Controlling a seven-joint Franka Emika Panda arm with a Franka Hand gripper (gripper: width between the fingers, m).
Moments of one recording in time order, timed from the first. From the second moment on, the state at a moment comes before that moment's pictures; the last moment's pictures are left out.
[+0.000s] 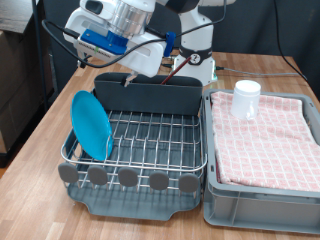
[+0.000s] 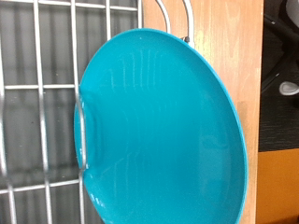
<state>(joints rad) 0.16 0.02 -0.47 -2.23 -0.50 2.42 0.81</state>
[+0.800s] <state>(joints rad) 0.18 -0.03 -0.42 -2.14 -0.41 2.20 0.73</state>
